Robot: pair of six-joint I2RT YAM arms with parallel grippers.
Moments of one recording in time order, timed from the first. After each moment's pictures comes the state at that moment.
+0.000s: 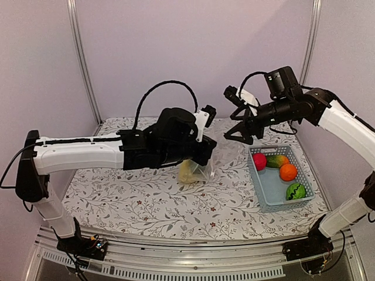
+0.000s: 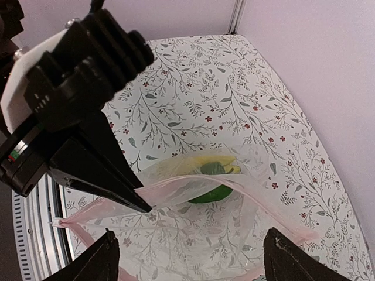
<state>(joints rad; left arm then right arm) -1.14 1.69 1.41 -0.15 -0.28 -0.28 0.67 1.45 1.54 -0.76 -0.40 -0.43</state>
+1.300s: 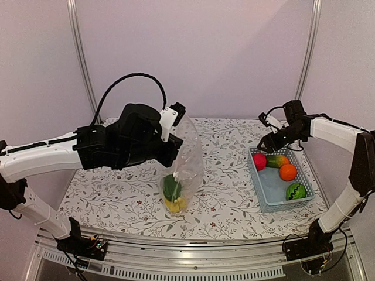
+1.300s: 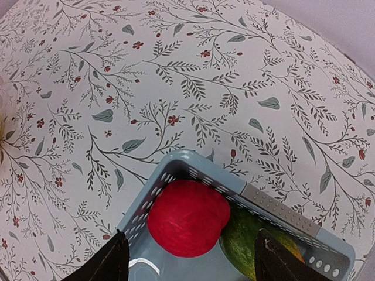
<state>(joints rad) -1.13 1.40 1.28 -0.41 -0.42 -0.19 0.18 1.57 1.17 -0.53 -0.30 -0.34</state>
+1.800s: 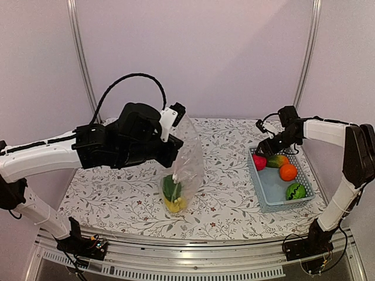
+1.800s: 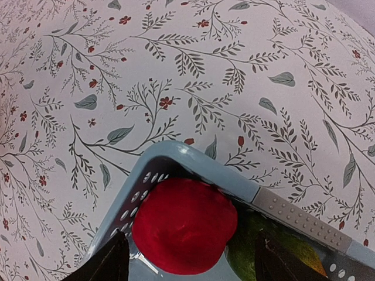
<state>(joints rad) -1.13 1.40 1.29 -0.43 -0.39 -0.22 0.18 1.69 1.18 -0.50 -0.30 -0.32</state>
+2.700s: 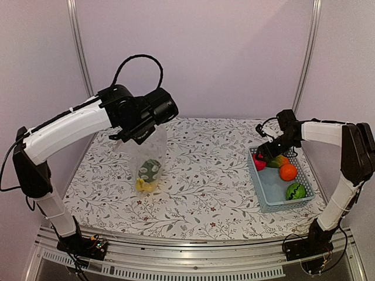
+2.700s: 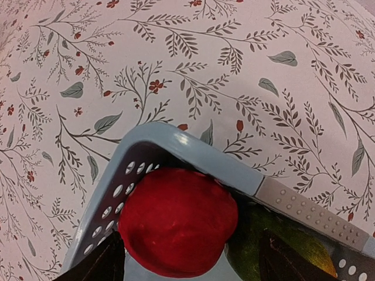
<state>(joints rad) -0.97 1.69 1.78 -1.32 -1.01 -0.17 0.18 1.72 1.16 -0.49 -0.27 -0.31</state>
